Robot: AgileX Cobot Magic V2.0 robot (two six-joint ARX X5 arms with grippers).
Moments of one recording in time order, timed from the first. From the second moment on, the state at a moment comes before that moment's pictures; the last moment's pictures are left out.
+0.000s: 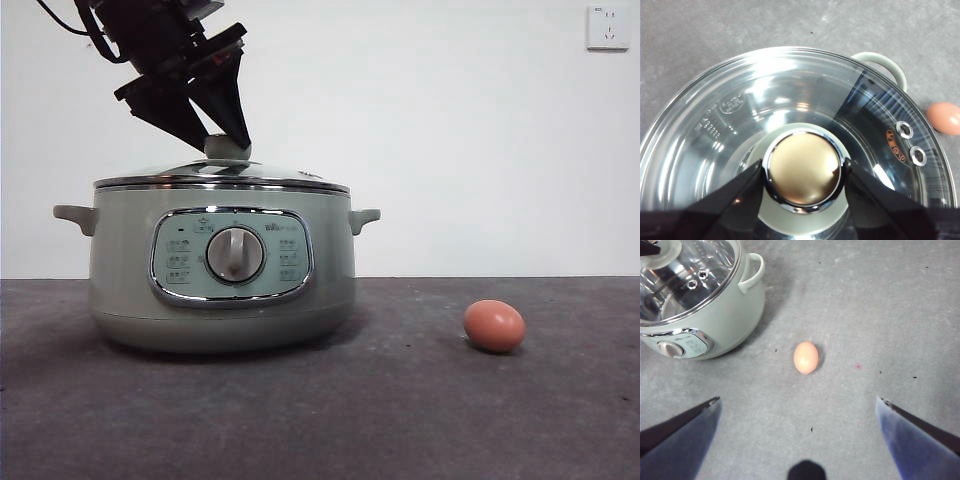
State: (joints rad) left arm -0.37 1.68 1.52 -0.66 0.23 0.15; right arm 0.06 0.76 1.04 -1.00 -0.32 -0.06
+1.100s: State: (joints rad) left arm -0.32 1.48 1.65 -0.75 0.26 0.14; right arm 0.06 0.92 1.04 -0.89 -0.32 -0.05
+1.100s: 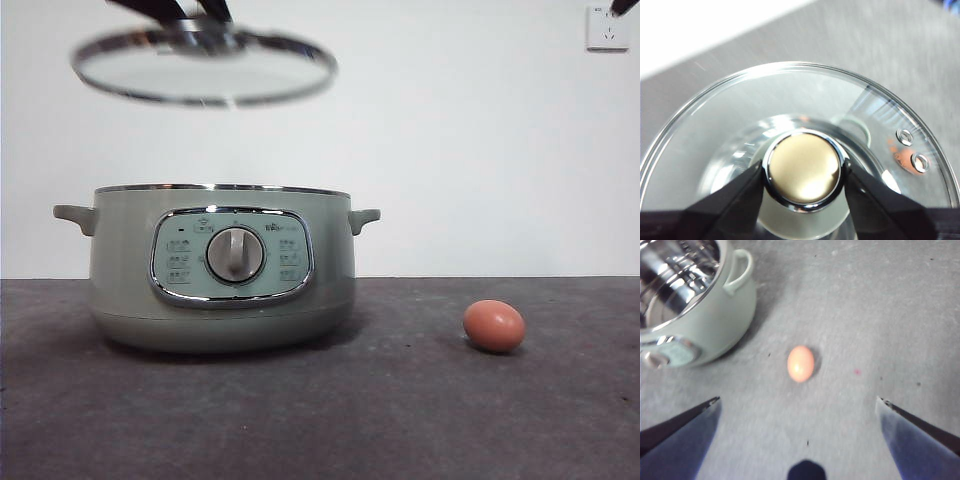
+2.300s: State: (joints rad) left arm -0.09 0.69 1.27 -1.08 0.25 0.10; right arm 0.36 1.70 1.04 -0.46 -0.07 -0.01
